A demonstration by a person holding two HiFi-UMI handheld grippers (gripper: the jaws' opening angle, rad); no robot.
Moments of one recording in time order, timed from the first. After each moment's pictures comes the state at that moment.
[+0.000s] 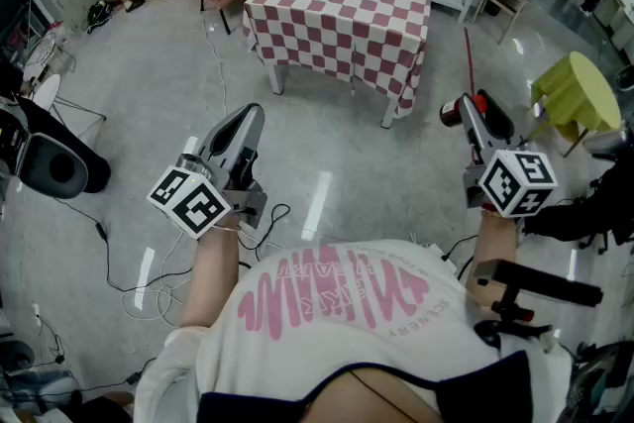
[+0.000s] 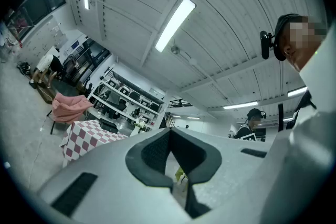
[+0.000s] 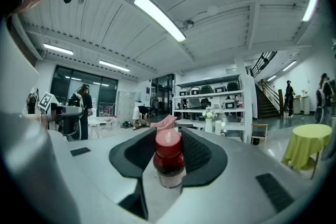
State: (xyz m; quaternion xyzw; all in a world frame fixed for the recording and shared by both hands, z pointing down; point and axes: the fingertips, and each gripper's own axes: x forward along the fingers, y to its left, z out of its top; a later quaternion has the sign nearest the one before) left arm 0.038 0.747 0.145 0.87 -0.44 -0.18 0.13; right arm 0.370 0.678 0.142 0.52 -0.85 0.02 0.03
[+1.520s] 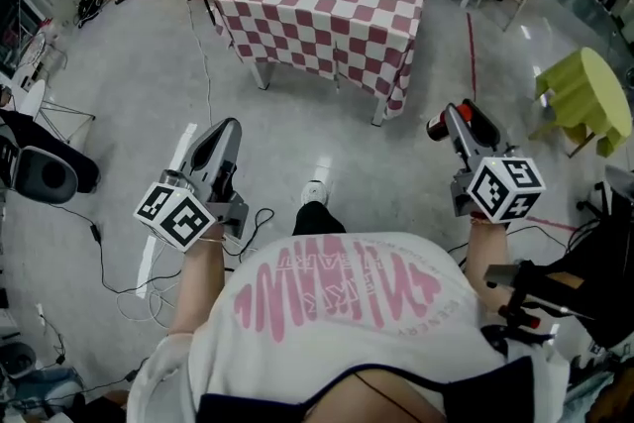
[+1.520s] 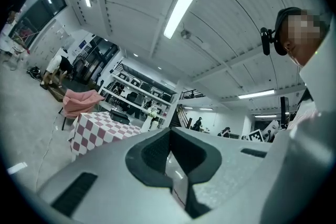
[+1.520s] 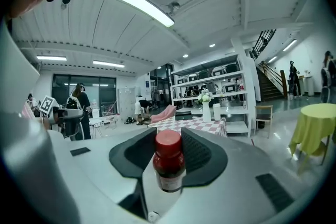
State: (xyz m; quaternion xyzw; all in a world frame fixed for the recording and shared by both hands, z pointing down) left arm 0.092 0.624 0.222 0.84 -0.50 -0.13 0.16; right arm 0.441 0.543 0.236 0.50 -0.86 0.09 0.05
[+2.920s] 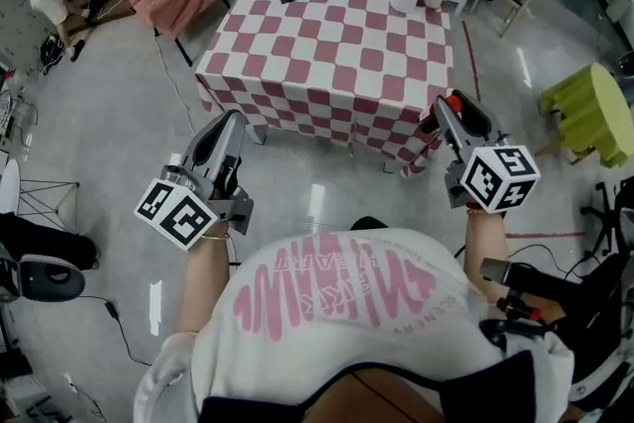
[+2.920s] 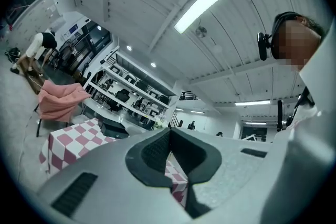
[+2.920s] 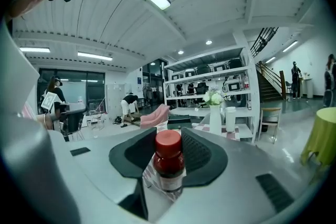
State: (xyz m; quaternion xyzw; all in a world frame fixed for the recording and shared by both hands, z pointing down) left arm -0.039 0.237 0.212 0.88 -0.42 -0.15 0.17; right arm 0.287 0.196 0.240 0.53 -0.84 0.09 0.06
